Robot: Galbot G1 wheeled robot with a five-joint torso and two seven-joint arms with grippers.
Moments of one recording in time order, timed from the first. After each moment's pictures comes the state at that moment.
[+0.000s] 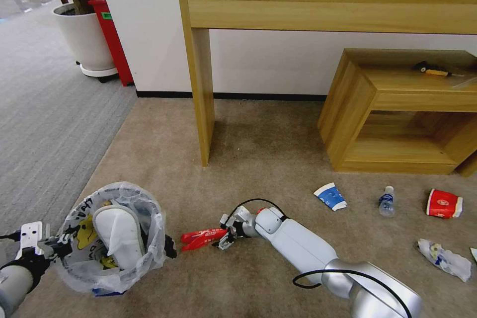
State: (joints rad) left arm 1.77 -1.15 -1.18 -2.22 -0.75 0.74 0.03; right arm -0.51 1.46 -0.42 0.71 0.14 -0.21 -0.60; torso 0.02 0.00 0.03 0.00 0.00
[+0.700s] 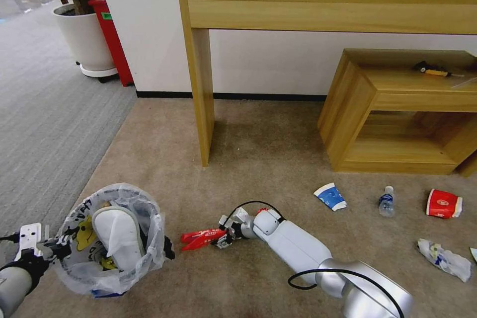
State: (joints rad) left arm 1.78 -1.15 -1.17 -2.22 -0.75 0.74 0.04; right arm -0.50 1.49 -0.39 0.63 0.14 -0.18 -0.60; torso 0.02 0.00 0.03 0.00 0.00
